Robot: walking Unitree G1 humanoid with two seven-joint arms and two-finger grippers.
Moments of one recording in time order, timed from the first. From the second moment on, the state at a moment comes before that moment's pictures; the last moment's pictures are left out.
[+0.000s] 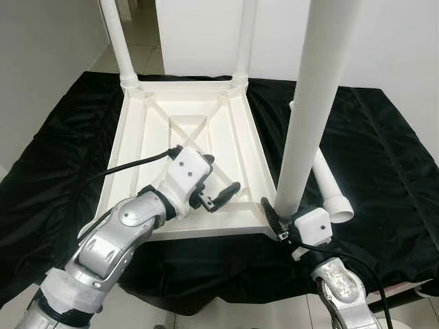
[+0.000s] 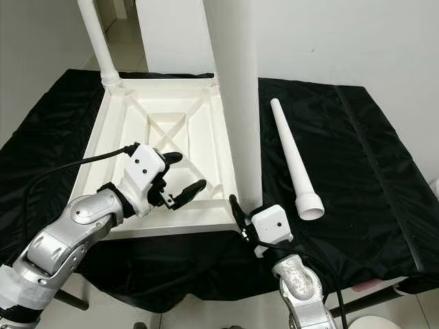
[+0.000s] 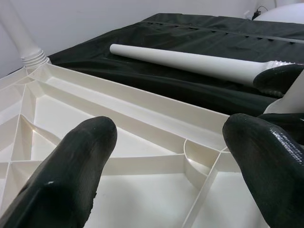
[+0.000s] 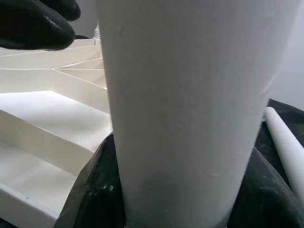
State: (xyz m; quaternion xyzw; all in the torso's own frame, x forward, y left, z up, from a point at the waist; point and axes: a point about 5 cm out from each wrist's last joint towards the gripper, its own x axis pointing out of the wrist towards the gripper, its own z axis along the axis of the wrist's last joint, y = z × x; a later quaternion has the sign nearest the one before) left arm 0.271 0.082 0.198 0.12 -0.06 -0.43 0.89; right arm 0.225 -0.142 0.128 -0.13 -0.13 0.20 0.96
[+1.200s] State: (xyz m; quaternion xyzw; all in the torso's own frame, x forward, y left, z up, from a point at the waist) left arm 0.273 0.081 0.203 0.12 -0.07 -0.44 0.89; right arm 0.240 -0.143 0.138 0.03 -0.07 0.20 0.98
